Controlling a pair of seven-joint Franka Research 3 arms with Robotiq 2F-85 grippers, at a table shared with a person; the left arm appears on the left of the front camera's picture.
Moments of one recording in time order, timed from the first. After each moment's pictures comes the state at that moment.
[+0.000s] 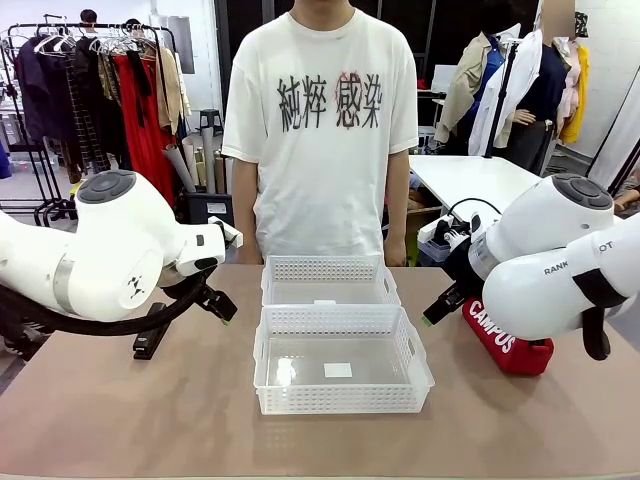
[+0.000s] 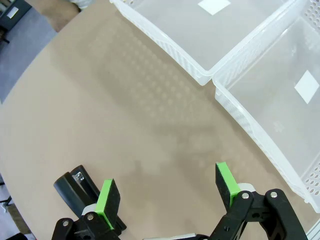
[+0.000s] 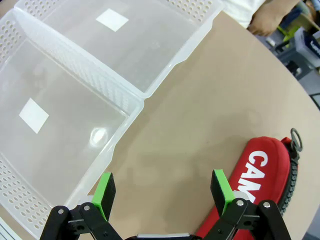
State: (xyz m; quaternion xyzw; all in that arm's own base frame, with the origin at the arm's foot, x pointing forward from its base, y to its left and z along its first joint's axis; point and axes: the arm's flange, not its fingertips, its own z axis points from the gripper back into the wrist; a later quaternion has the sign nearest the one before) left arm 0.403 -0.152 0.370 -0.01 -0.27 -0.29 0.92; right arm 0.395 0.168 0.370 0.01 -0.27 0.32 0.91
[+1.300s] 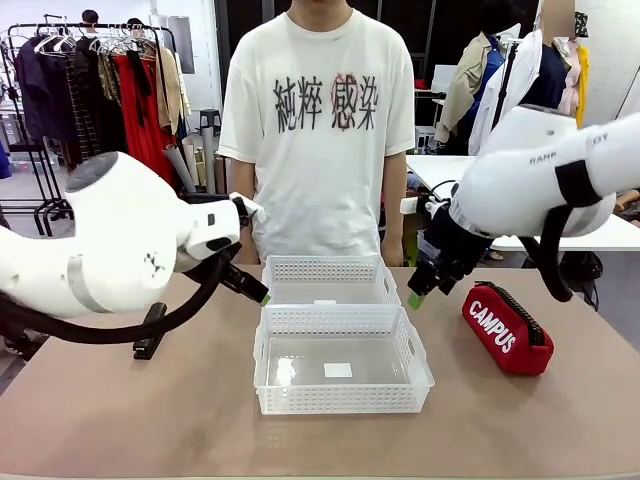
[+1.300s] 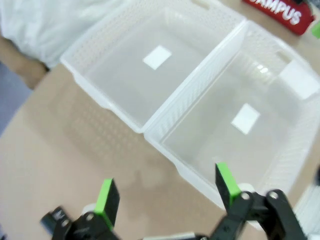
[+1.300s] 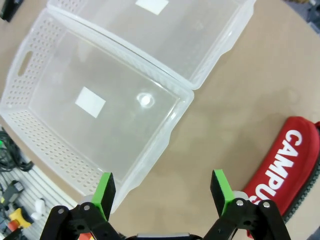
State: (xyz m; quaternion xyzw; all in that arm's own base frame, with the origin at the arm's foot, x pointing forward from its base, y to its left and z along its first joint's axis) left arm 0.382 -0.190 0.412 -0.11 -0.33 -0.34 0.87; right arm 0.417 0.201 0.431 0.09 -0.12 0.29 0.95
